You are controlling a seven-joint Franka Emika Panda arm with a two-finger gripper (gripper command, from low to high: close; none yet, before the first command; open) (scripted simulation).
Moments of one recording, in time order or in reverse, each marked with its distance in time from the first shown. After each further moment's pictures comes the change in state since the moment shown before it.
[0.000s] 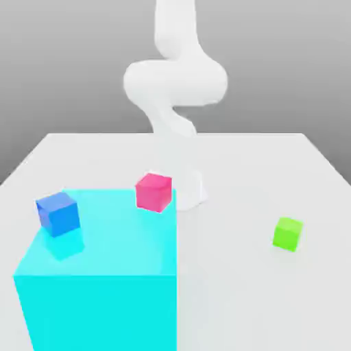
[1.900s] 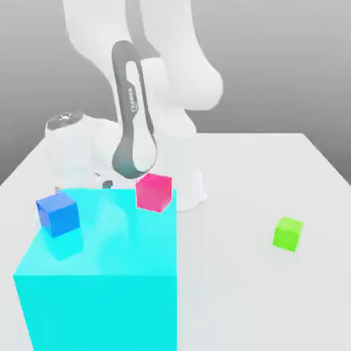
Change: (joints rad) arm -0.673 0.859 0.028 -0.660 0.040 0.710 1.478
